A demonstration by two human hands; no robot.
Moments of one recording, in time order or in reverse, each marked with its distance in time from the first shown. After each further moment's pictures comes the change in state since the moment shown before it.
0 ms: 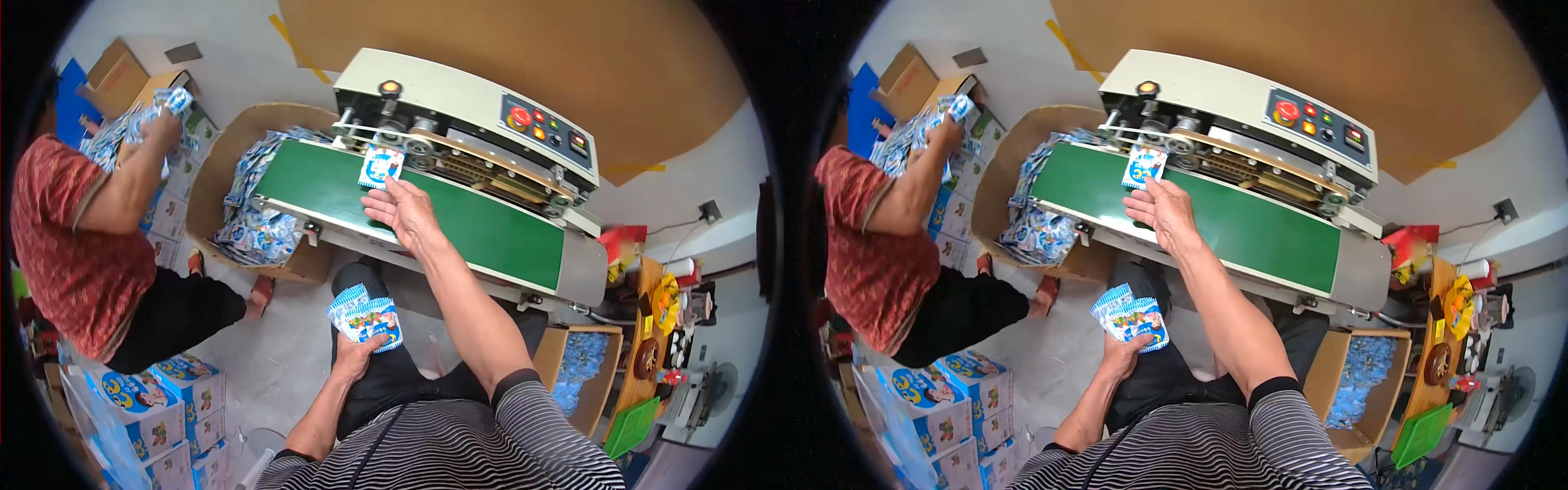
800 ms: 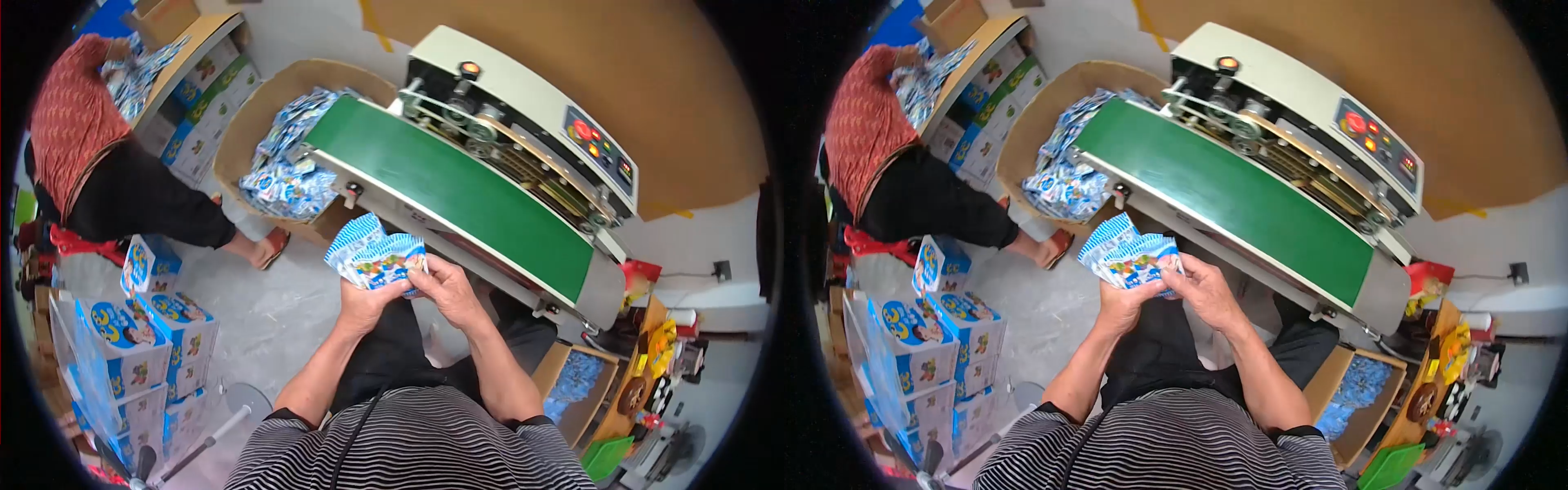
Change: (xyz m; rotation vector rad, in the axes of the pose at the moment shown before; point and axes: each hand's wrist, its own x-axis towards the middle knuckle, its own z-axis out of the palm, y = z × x) left_hand 0.015 0.068 0.034 0.055 -0.008 0.366; right_hand -0.144 0.051 -0.031 -0.454 -0.314 0.042
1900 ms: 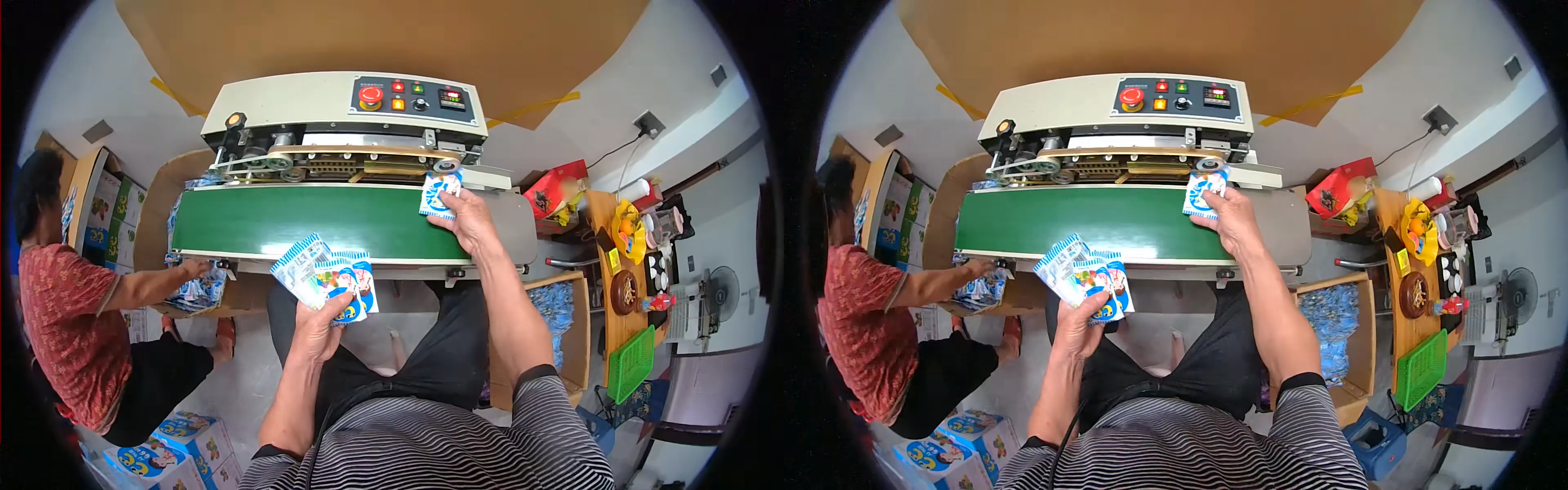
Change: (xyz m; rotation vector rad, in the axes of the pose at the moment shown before) left_hand 0.001 -0.019 0.134 -0.140 -0.247 -0.486; right_hand -0.073 -0.077 -0.258 0.239 0.747 -0.126
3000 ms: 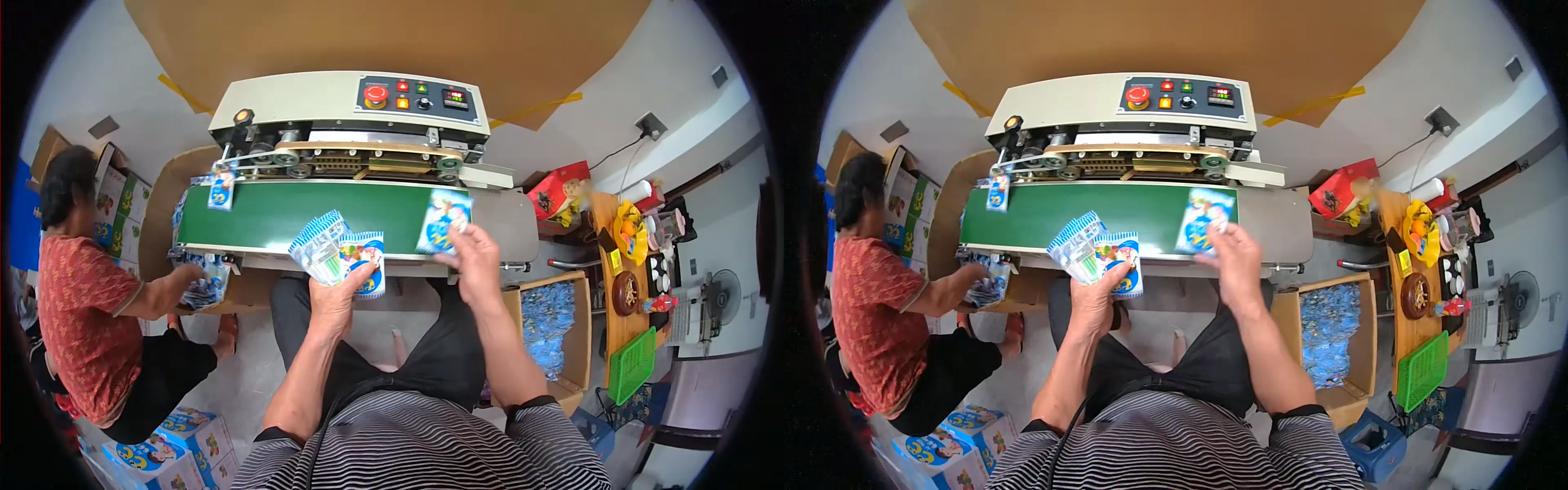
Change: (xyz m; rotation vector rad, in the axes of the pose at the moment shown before) left_hand 0.027 -0.010 0.026 0.190 0.029 0.213; right_hand -0.096 0.029 0.017 0.018 0.039 -0.223
